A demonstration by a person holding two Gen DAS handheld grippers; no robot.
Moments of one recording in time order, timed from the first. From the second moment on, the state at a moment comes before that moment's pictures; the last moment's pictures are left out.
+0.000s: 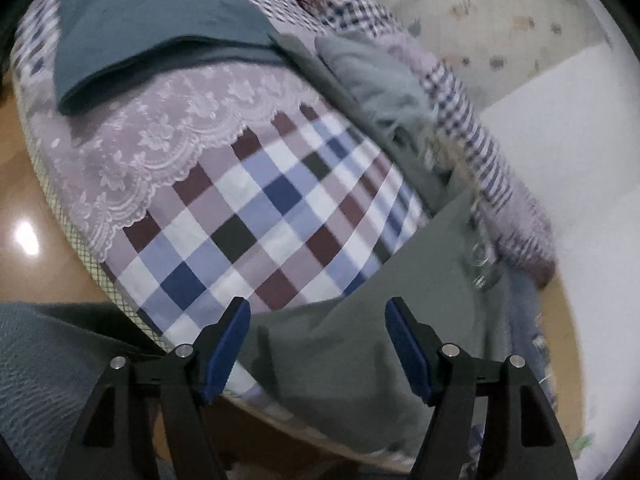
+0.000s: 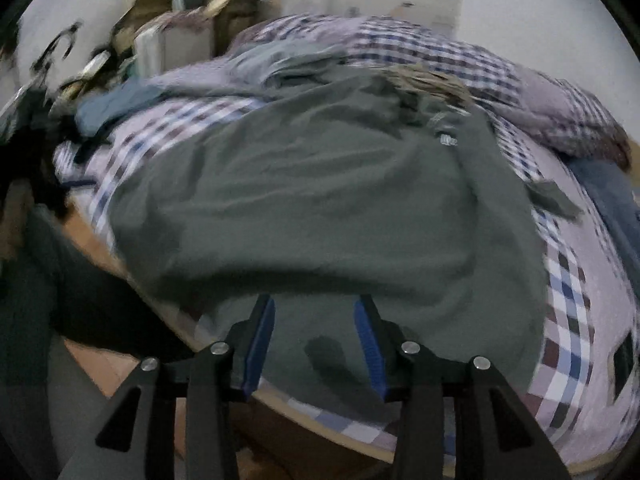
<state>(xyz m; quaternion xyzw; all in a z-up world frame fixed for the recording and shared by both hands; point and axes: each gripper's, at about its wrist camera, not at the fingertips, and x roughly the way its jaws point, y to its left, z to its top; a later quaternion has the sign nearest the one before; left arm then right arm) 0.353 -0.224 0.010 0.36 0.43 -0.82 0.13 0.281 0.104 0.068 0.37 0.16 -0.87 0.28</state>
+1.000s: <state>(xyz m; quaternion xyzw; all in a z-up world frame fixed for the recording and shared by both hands) 0.357 -0.251 0.022 0.24 0.52 -0.82 0.09 0.230 0.185 0.078 0.40 -0.05 -0.90 0.17</state>
